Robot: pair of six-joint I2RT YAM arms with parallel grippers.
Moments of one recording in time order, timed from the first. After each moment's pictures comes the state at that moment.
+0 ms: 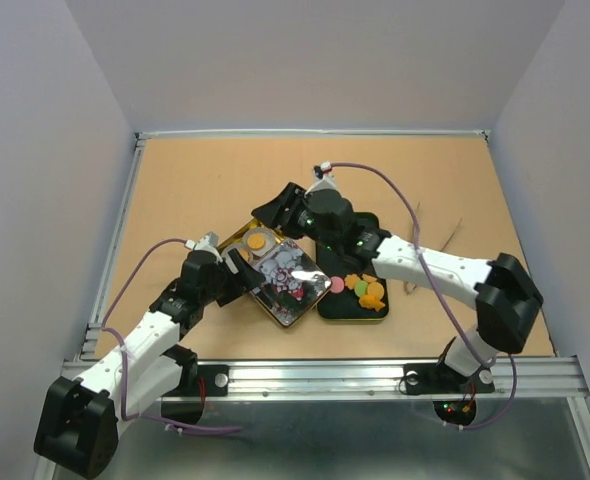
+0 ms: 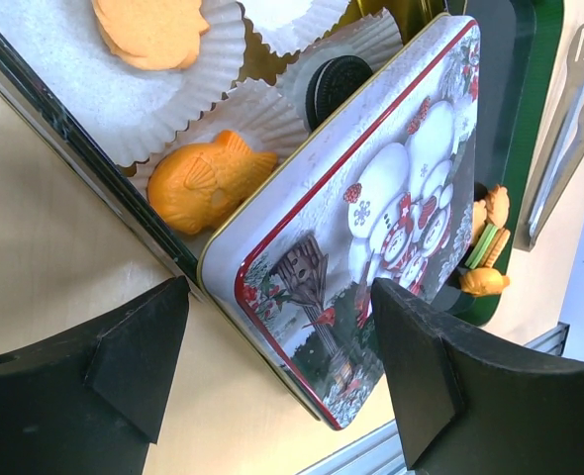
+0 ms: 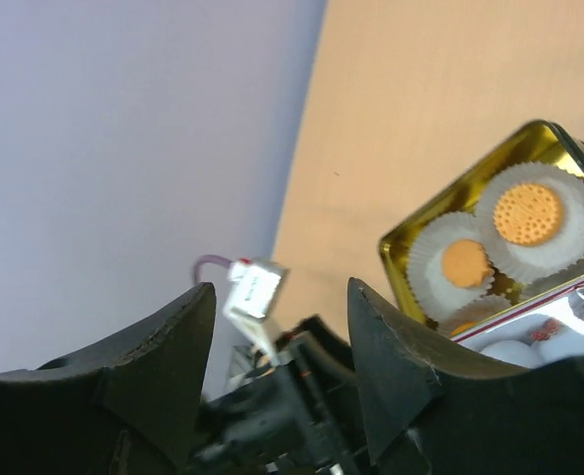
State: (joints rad) left arm -0.40 0.83 0.31 -0.14 0.15 -0.87; right arm 0.93 1.64 1.18 0.21 0.15 1.05
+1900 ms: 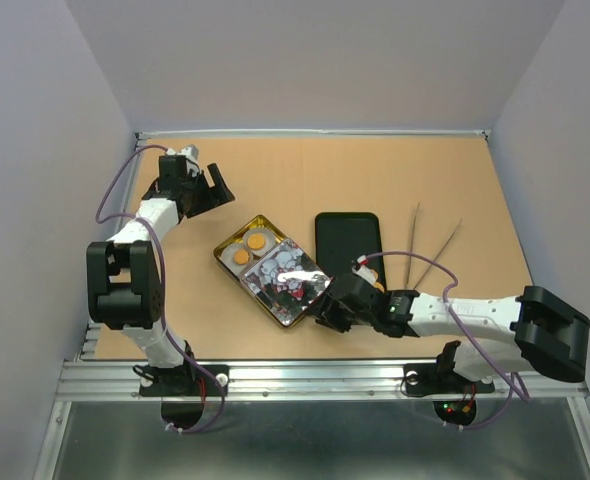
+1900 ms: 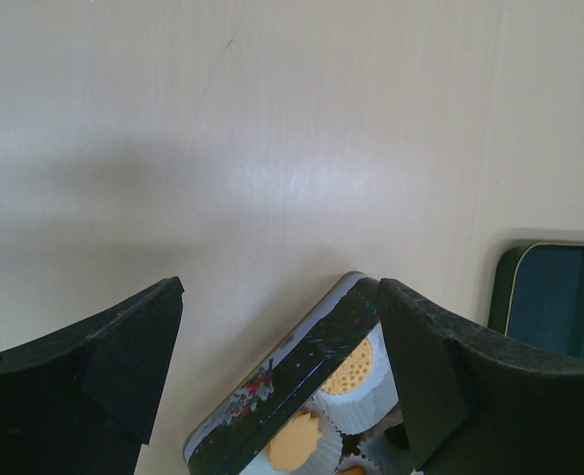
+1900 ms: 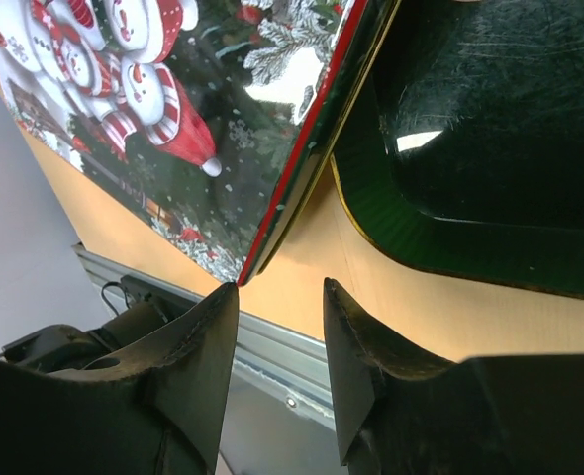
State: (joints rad) left arm -0.01 1.65 1.13 -0.21 0.27 -0.39; right arm 1.12 1.27 0.58 -0.10 0.18 1.50
